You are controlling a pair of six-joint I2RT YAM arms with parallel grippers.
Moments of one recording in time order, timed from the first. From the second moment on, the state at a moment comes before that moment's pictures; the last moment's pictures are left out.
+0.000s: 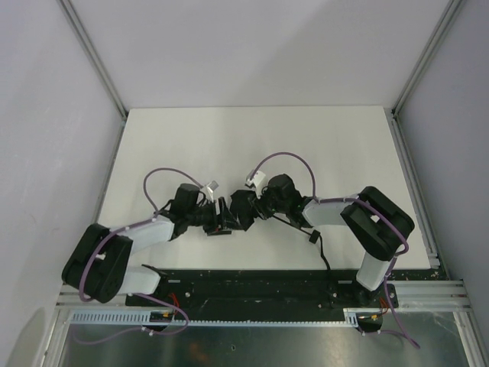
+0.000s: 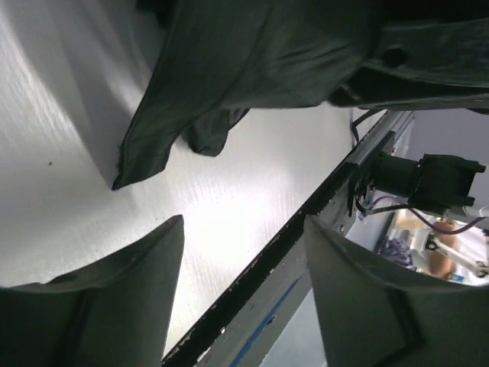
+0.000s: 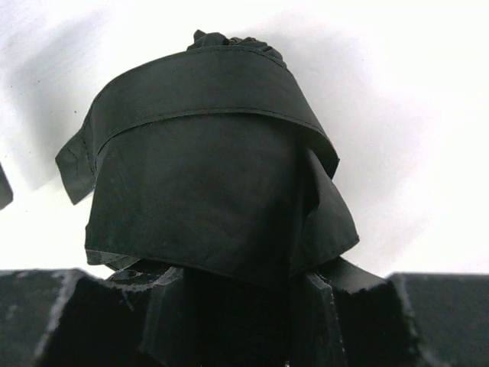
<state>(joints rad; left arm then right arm) -0.43 1.34 0.43 0.11 0.67 -0.72 0.78 1.75 0.80 0.38 -0.18 -0.11</state>
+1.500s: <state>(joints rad) -0.50 1.51 0.61 0.04 0.34 -0.50 0.77 1.75 0.80 0.37 -0.21 -0.10</state>
